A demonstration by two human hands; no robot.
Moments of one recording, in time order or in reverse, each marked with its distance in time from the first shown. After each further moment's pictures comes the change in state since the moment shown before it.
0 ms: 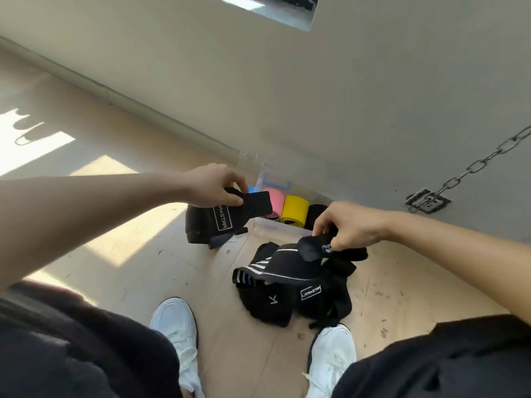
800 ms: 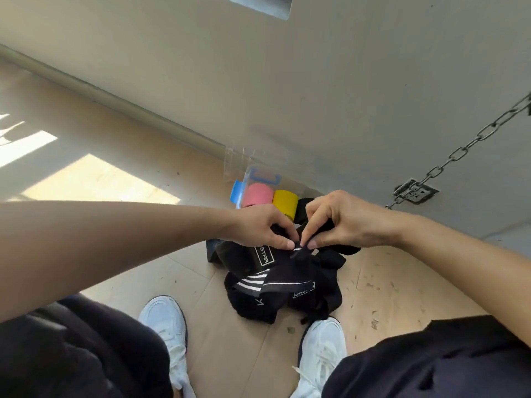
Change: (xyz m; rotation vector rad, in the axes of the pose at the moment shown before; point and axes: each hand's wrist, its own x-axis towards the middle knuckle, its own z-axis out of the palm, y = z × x) left_hand 0.018 0.085 0.079 -0.284 -0.285 0.307; right_hand -0.031 0.011 0.007 0.217 0.220 -0.367
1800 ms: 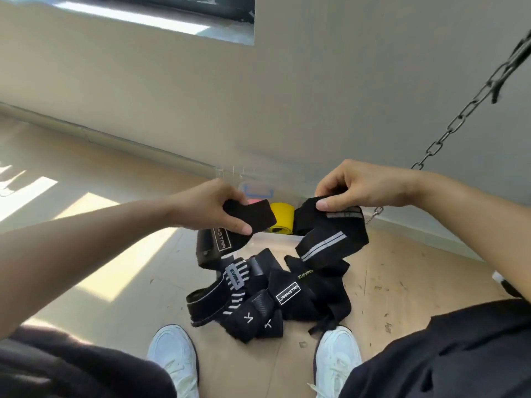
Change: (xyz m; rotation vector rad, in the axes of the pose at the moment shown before) left_hand -0.038 0.003 -0.077 0.073 0.168 -0.164; right_hand -0.023 0.005 -0.067 0.292 0.001 0.178
